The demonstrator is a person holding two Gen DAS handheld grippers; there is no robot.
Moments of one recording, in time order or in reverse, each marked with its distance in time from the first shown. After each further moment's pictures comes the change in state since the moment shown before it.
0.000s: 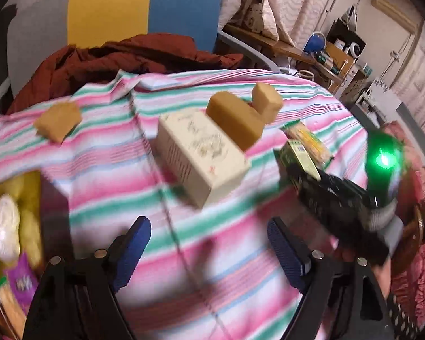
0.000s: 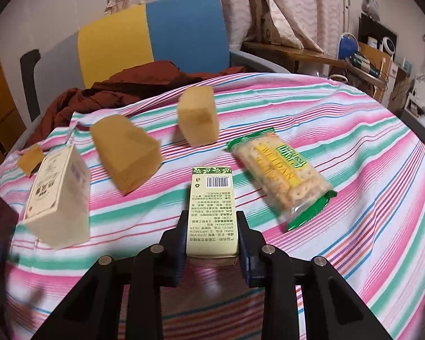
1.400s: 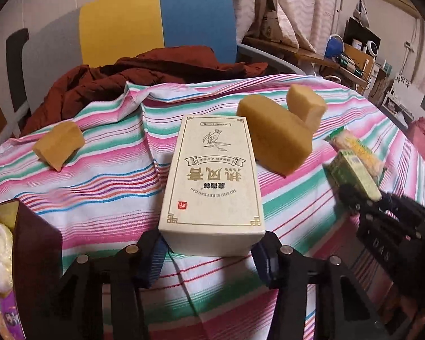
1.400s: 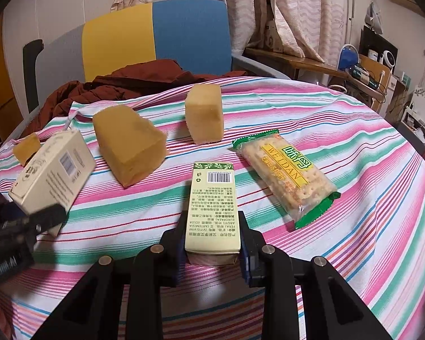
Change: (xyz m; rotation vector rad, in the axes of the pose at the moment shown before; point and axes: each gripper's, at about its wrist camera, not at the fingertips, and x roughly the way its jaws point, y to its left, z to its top) left arm 0.049 -0.003 -0.005 0.033 -0.124 0.172; right arm 0.006 0.005 -0.004 -0.019 -0.027 -0.027
